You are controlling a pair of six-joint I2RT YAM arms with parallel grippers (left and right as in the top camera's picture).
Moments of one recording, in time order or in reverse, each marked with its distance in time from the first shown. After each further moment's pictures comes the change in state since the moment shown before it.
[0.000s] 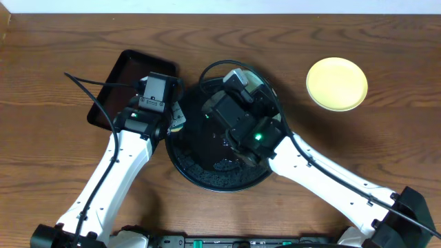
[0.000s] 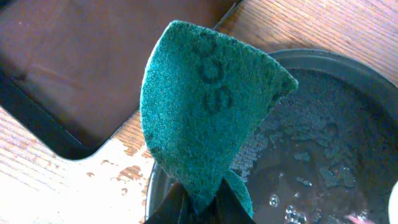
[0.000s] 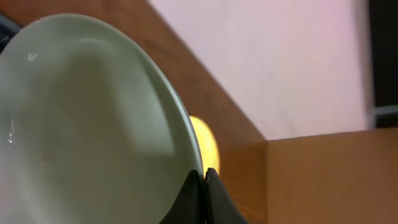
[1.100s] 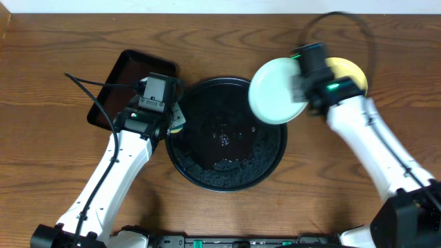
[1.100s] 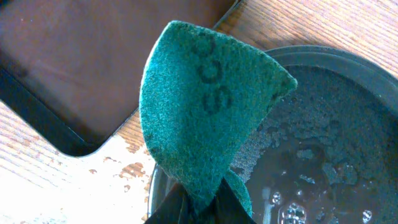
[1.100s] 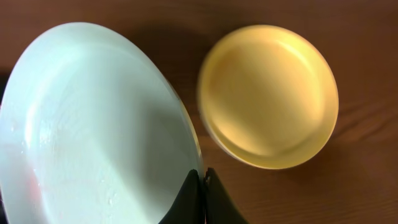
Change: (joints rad) left arm 0.001 0.000 0.000 -0.011 0.000 0.000; right arm -0.620 0.000 0.000 -0.062 -0.778 0.412
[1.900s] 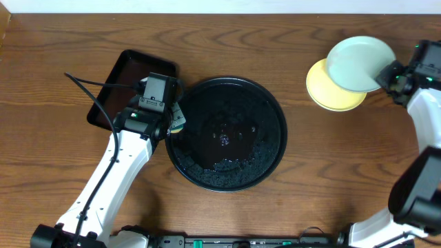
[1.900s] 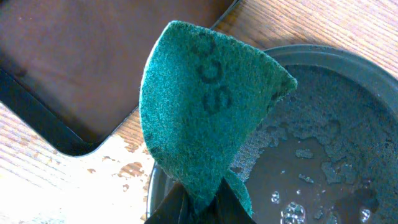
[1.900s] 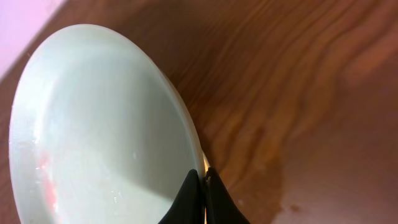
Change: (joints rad) left arm 0.000 0.000 0.000 0.000 0.005 -0.001; right arm -0.583 0.171 0.000 0.248 -0.286 0.259
